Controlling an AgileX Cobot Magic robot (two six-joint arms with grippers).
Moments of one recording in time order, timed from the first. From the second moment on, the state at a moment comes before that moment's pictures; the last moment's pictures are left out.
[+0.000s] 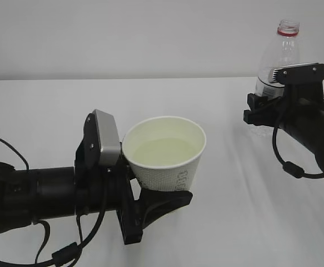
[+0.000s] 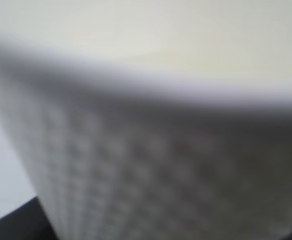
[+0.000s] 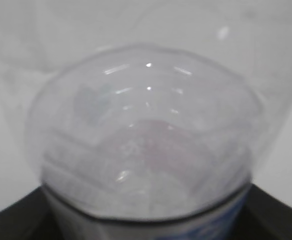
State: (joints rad) left arm -0.60 1.89 -0.60 0.78 -1.11 -0.28; right arm 0.19 1.92 -0.75 0.16 -0.81 -0.16
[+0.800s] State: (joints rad) left arm -0.60 1.89 -0.60 0.37 -1.11 -0.23; right arm 0.19 1.92 -0.75 0.16 -0.81 -0.16
